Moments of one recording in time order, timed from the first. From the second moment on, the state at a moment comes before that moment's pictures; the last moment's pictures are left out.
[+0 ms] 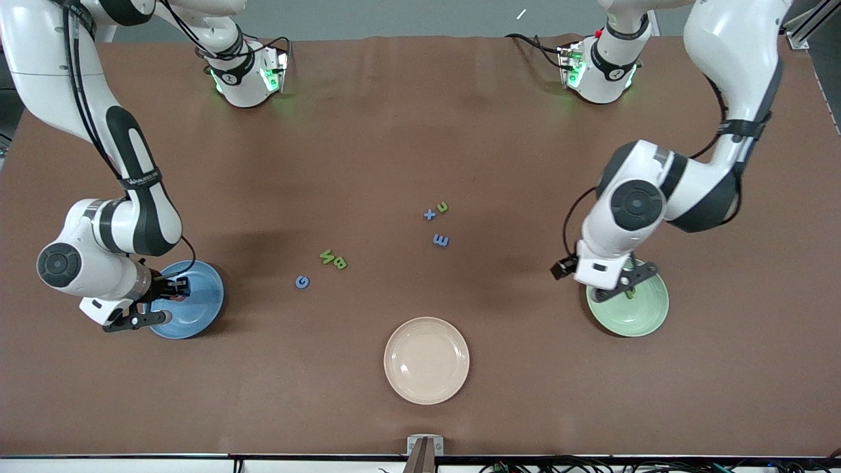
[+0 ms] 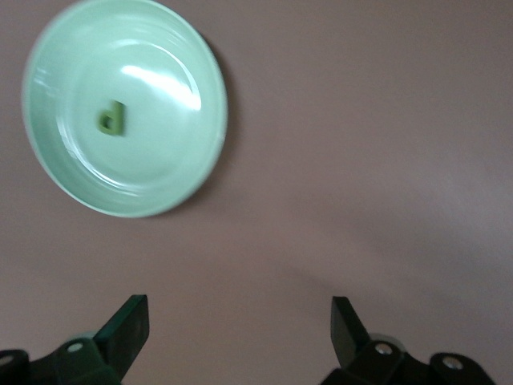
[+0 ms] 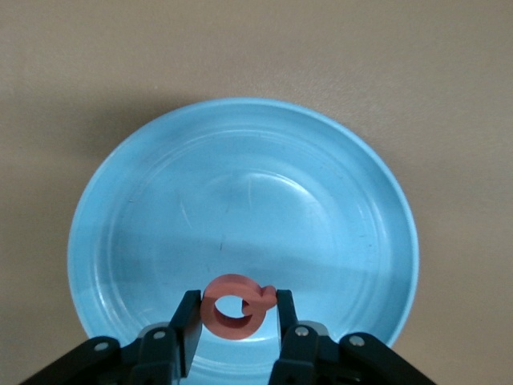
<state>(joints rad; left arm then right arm) 0.07 0.48 -0.54 -1.73 0.35 2.05 -1.00 -0.06 0.62 -0.04 -1.73 -0.05 2.27 -0.24</state>
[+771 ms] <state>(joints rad) -0.40 0.82 -0.42 -1.44 0.34 2.15 -1.68 0.04 0.63 0.00 -1.68 -0.04 2.26 0.00</state>
